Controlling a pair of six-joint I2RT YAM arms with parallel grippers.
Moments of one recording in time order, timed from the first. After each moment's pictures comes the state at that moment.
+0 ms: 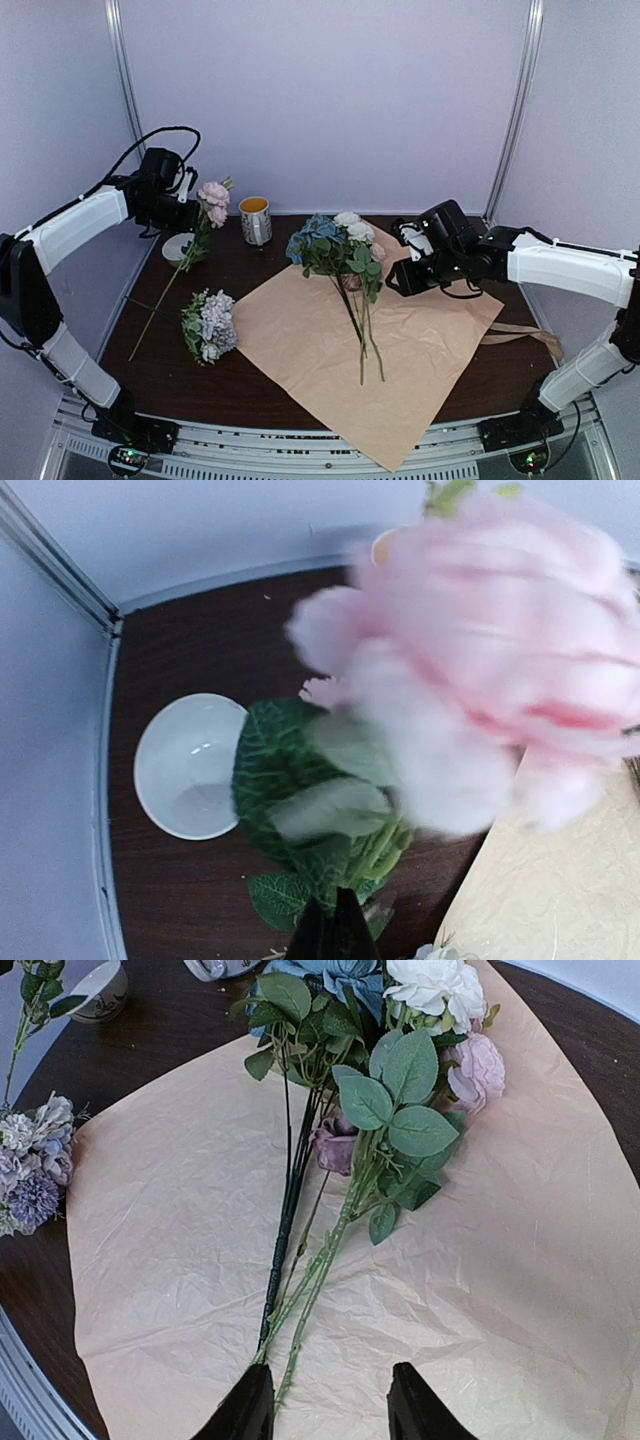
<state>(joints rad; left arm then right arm) -0.27 1.60 1.41 -0.65 -0.10 -0.06 0.71 1.42 1.06 -0.45 0.02 0.29</state>
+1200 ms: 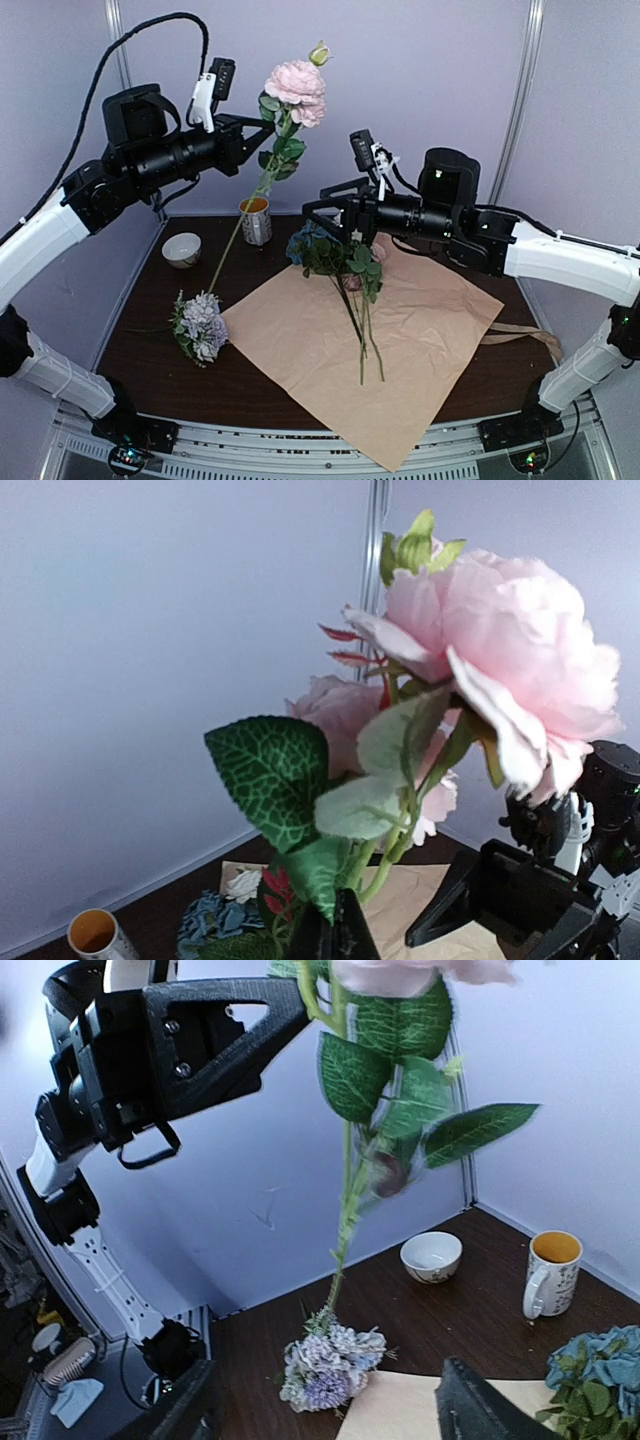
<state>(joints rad) -0.81 1.29 1.55 -0.23 0.03 -0.08 0.90 1.44 1.27 0.17 -0.35 0.24</state>
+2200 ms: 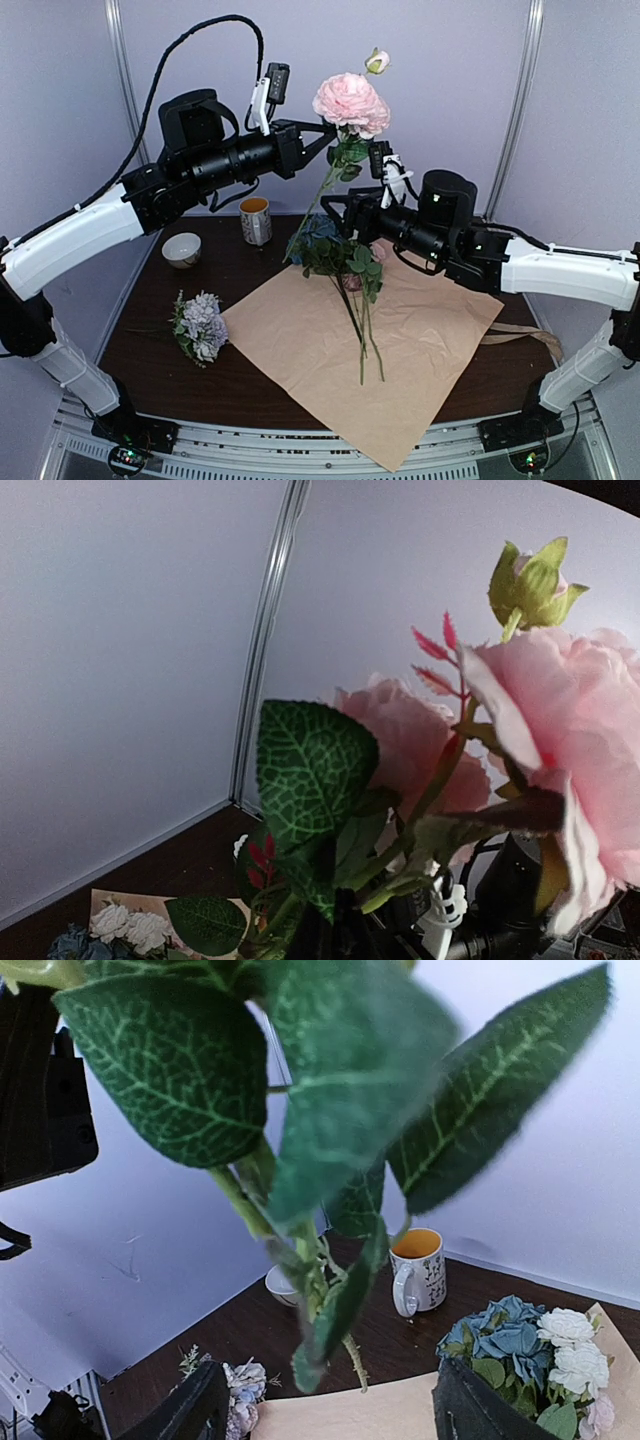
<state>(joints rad) -0.91 1.52 1.60 0.03 0.20 -0.25 0.93 1.43 1.14 0.31 0.11 0.26</state>
